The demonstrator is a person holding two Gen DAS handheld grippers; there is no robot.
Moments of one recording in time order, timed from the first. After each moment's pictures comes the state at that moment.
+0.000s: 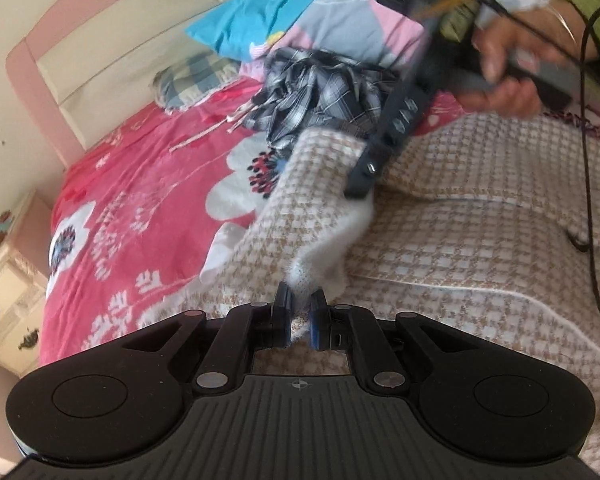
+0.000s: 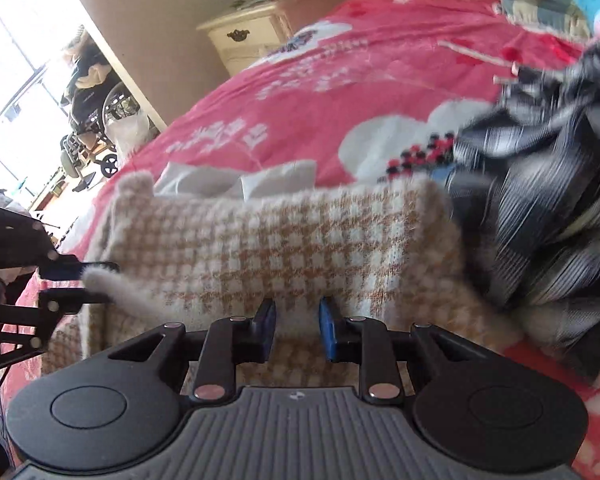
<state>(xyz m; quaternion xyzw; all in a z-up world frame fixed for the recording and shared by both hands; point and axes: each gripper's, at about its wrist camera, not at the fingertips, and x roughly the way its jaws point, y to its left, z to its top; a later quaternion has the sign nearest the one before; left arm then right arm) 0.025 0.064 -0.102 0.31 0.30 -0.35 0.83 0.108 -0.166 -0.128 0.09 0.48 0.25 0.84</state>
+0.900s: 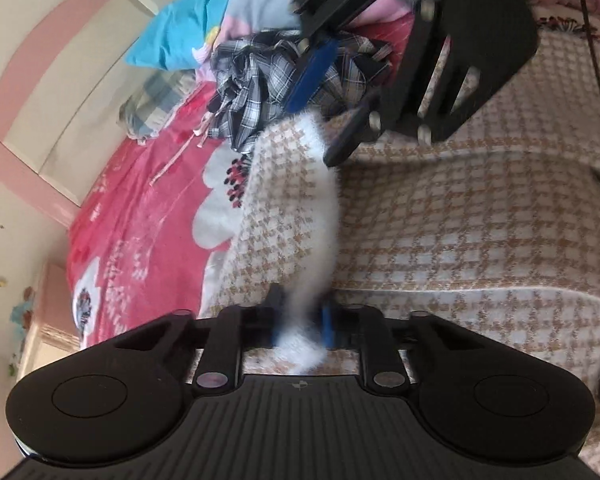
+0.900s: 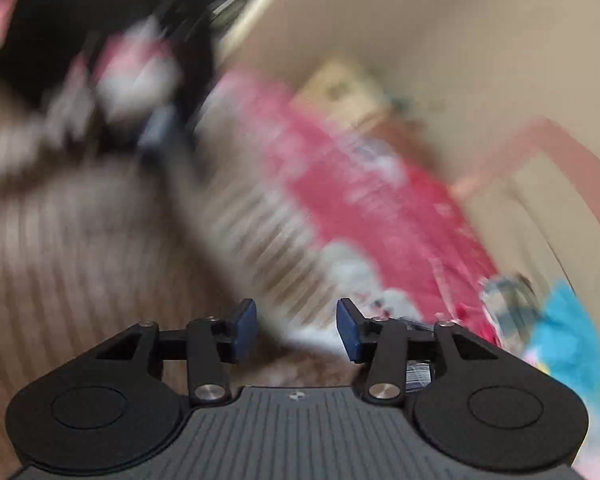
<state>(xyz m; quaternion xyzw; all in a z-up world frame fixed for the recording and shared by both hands) 0.020 0.007 -0.127 0.46 0.26 -0.34 0.78 0.026 -0.099 -0.143 -0.48 0.24 0.28 0.80</state>
